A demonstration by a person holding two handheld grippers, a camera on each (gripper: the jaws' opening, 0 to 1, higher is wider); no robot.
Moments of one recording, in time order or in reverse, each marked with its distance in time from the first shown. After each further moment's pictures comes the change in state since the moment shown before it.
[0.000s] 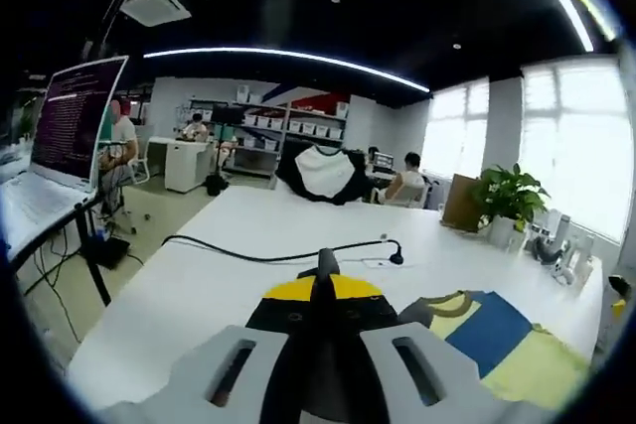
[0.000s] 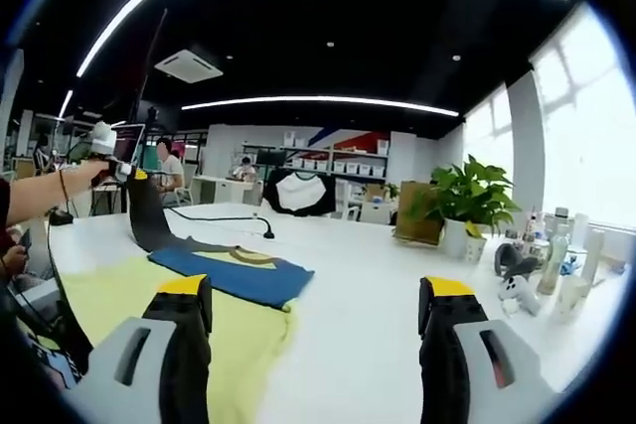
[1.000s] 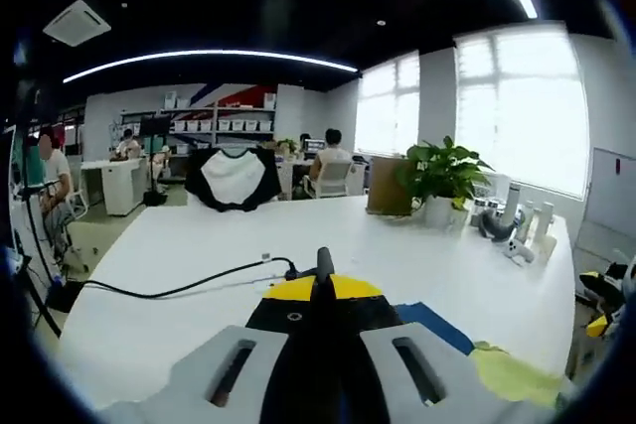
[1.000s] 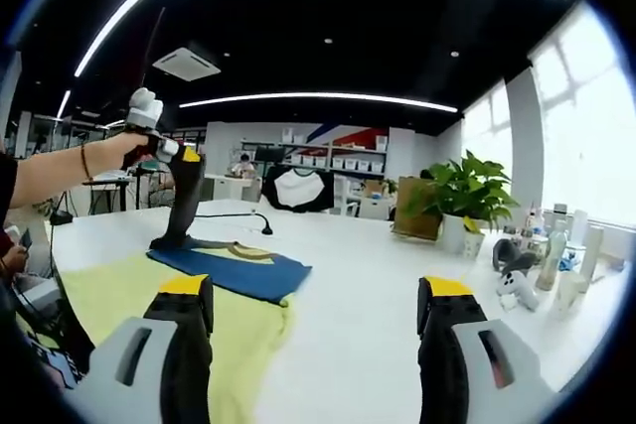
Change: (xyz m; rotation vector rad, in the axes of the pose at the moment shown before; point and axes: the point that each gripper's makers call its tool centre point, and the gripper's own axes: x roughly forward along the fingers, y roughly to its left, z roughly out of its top) left arm 0.057 -0.194 0.007 0.175 0.076 -0.249; right arm 0.001 -0.005 -0.007 0.007 0.024 -0.005
